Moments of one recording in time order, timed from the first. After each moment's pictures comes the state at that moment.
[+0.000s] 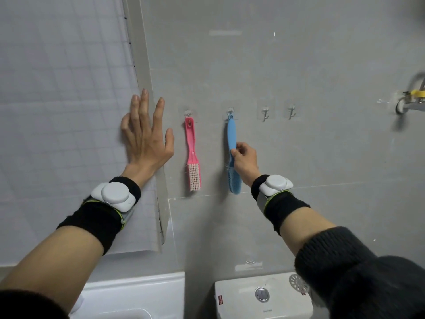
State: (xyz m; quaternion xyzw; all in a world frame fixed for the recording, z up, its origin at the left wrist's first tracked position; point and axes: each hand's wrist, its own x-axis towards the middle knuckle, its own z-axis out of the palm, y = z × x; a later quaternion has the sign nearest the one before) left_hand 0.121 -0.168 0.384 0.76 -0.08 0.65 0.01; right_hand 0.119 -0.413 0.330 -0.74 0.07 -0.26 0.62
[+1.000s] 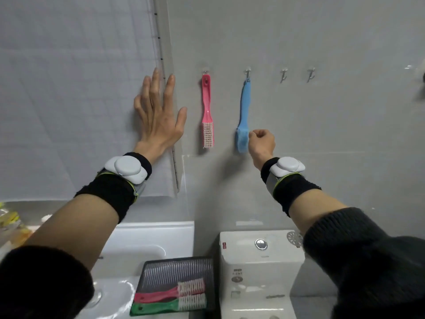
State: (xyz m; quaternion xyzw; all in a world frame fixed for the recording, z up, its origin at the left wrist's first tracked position) left_hand 0.065 -0.154 0.349 0.82 -0.11 0.55 0.09; right_hand 0.070 -0.406 0.291 -0.71 0.19 -0.29 0.62
